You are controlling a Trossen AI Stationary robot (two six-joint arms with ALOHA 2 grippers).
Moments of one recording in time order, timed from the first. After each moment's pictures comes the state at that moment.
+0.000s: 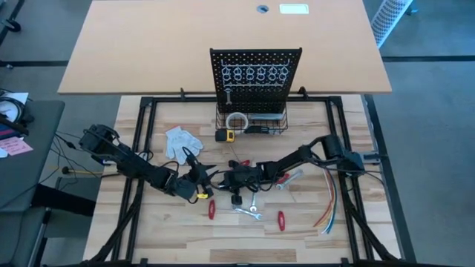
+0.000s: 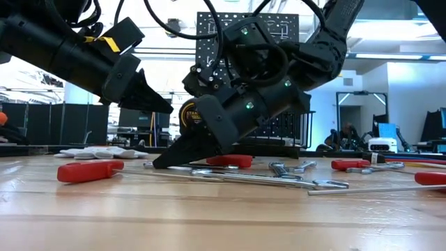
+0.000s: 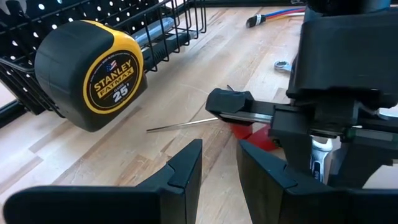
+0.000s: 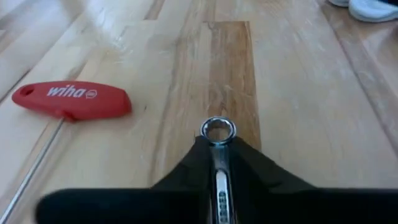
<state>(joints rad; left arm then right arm) -0.42 1.56 0.49 0.56 -0.93 -0.31 0.13 2.25 1.14 0.46 0.01 0.05</state>
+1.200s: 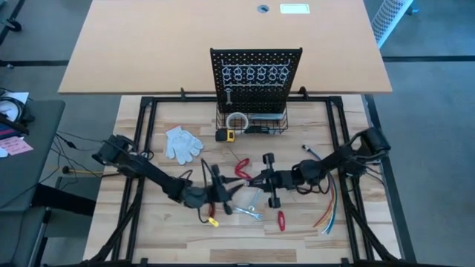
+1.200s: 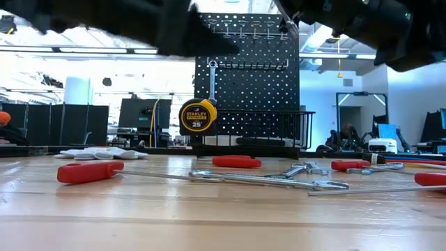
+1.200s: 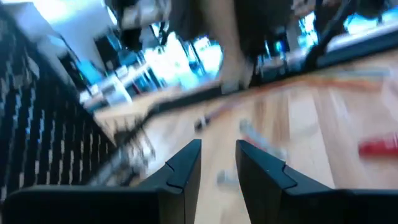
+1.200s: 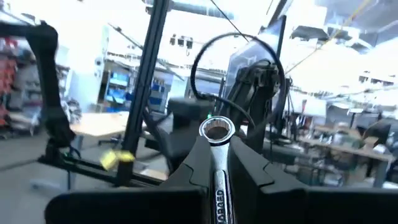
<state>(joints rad) -0.46 1.83 0.84 0.94 -0.87 0.37 0.29 1.76 0.58 1.55 0.10 -0.29</state>
